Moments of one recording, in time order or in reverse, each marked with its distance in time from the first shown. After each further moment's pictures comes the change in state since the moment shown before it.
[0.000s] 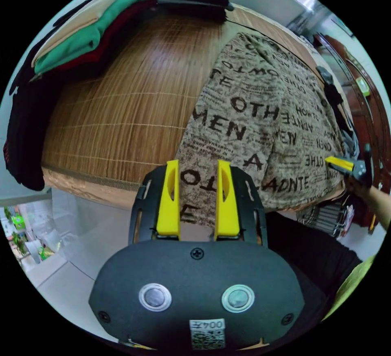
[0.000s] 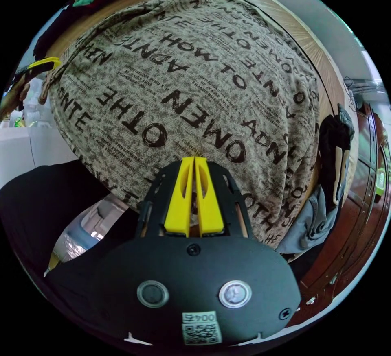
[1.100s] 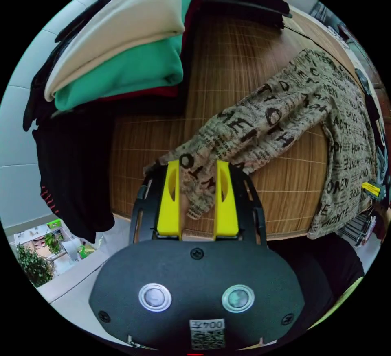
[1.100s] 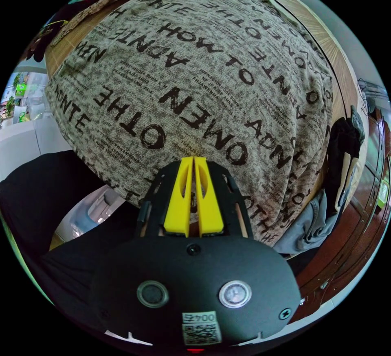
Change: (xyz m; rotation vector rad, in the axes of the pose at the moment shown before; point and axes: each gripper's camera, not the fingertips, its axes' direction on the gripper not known) left arm -0.163 -0.069 -0.047 -0.093 -0.268 0.005; right arm -0.005 0.011 0.012 -0.123 -0.059 -0.042
